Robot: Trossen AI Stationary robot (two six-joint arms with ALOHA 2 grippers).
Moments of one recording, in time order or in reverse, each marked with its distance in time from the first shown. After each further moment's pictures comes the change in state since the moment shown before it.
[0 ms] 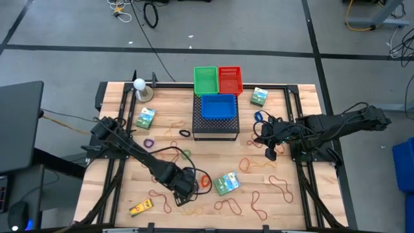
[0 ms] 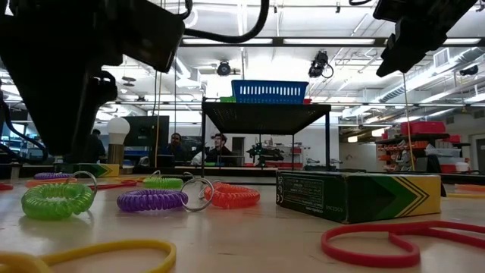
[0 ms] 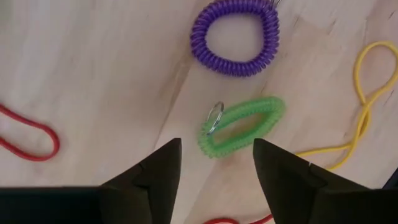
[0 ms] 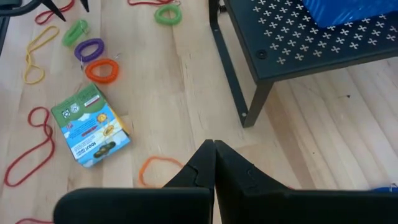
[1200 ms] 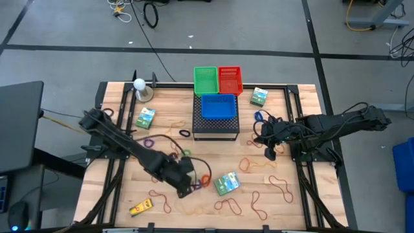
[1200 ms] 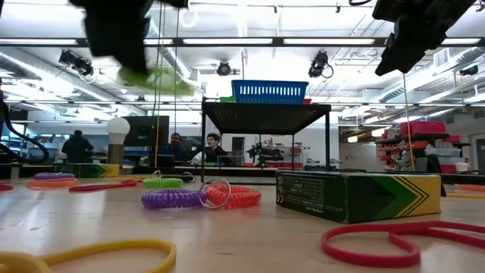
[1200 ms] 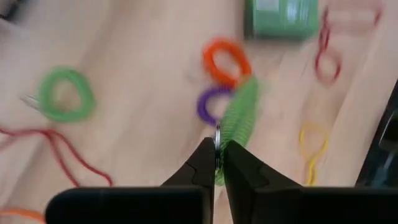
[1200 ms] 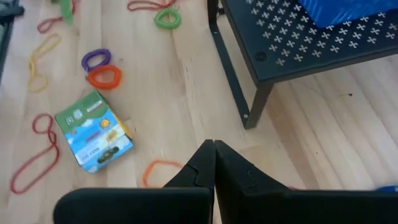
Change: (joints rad) left arm 0.013 -0.196 -0.002 0.012 -0.255 -0.003; right arm 0.000 0.000 0.000 0.015 0.000 0.042
